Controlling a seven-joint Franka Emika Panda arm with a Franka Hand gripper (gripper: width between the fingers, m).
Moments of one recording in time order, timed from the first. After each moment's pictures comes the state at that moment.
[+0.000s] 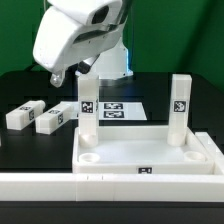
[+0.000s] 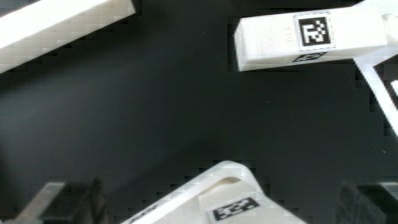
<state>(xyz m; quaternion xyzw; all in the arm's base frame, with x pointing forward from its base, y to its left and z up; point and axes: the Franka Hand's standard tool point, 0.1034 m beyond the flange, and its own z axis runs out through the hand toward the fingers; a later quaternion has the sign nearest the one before) 0.521 -0.079 0.126 0.84 0.50 -0.19 0.10</state>
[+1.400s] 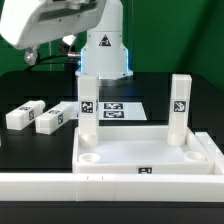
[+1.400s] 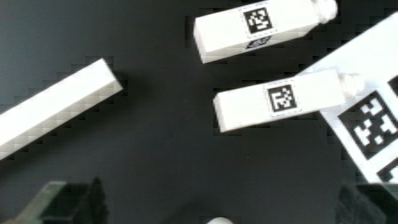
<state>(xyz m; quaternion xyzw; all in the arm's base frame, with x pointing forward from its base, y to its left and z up) 0.491 -0.116 0.153 0.86 0.46 -0.23 0.08</state>
